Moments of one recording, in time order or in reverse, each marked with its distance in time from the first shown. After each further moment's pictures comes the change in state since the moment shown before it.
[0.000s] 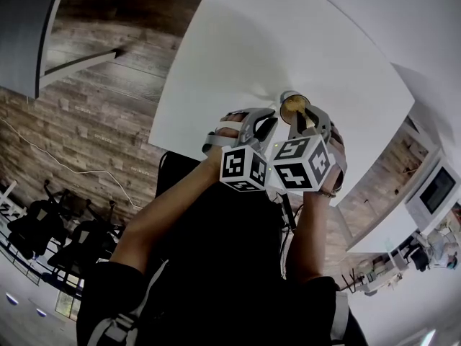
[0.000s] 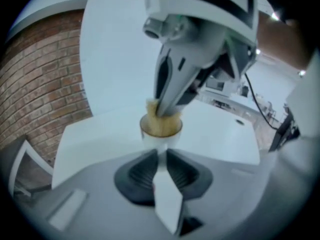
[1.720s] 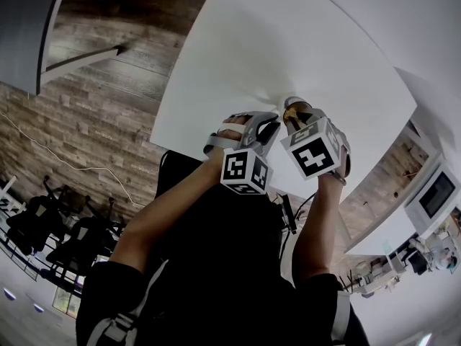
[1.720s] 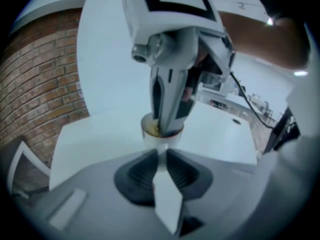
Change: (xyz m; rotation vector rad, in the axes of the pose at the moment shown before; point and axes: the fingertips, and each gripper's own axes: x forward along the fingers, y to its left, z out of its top) left arm -0.002 -0.006 -0.002 0.014 0.000 -0.031; right arm 0.019 0.037 -0.004 -0.007 0.066 0.396
